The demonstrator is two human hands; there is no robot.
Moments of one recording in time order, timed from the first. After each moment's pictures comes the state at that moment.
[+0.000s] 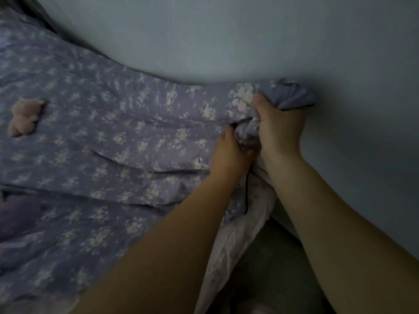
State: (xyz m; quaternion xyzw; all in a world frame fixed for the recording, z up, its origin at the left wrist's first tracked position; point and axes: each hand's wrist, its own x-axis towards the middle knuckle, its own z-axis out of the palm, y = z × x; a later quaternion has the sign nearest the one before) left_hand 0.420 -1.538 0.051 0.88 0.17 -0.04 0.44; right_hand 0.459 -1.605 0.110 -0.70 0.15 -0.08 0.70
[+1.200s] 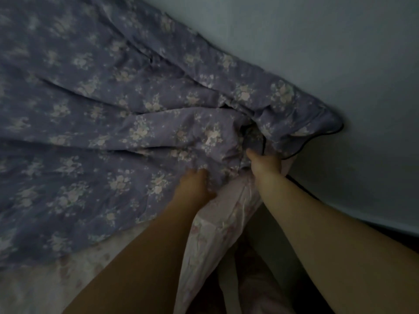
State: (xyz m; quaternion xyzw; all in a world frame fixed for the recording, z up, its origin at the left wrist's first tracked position) left_hand 0.270 -1.455 -0.152 0.88 0.18 -0.37 0.24; right_hand 0.358 -1.601 -0.183 -0.76 0.37 0.21 0.49
